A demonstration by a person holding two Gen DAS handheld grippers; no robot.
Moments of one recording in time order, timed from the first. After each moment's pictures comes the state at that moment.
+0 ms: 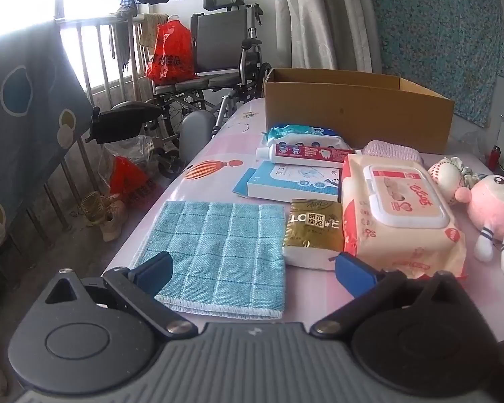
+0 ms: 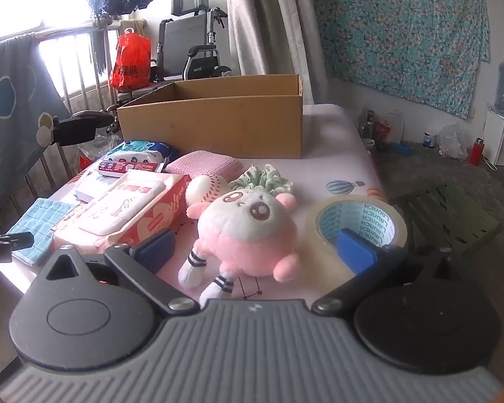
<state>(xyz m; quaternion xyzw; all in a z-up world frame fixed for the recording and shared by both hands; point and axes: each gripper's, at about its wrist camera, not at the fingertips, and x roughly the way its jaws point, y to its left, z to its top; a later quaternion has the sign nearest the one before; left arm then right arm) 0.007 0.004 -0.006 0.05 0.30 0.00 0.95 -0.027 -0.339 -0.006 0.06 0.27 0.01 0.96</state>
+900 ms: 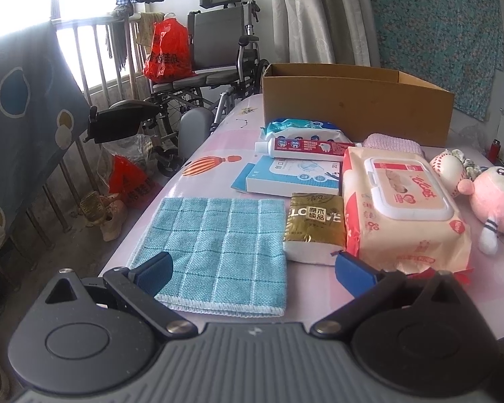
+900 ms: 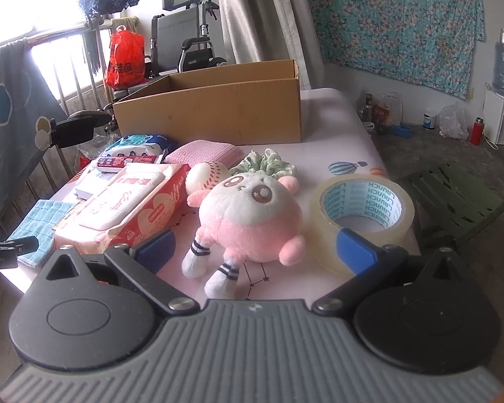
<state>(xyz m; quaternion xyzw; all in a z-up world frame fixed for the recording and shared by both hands) 0.009 0.003 -0.013 0.06 0.31 0.00 0.95 -0.025 -0.337 -0.016 0.09 0.28 0.00 0.96</state>
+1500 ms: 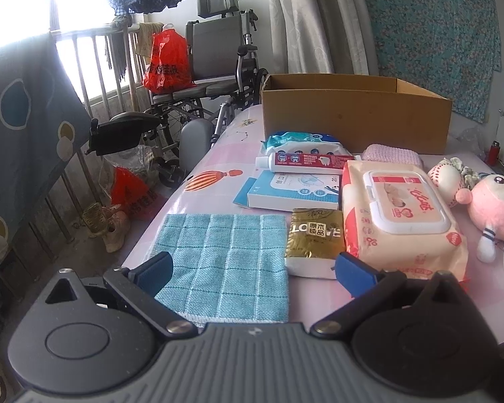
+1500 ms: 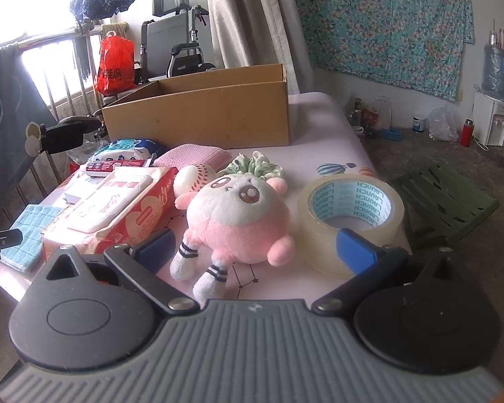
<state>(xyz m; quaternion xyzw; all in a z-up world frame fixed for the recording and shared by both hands) 0.009 0.002 -0.001 0.07 0.29 0.00 0.95 -0.026 -0.340 -0.022 0.09 0.27 -0.02 0.96</state>
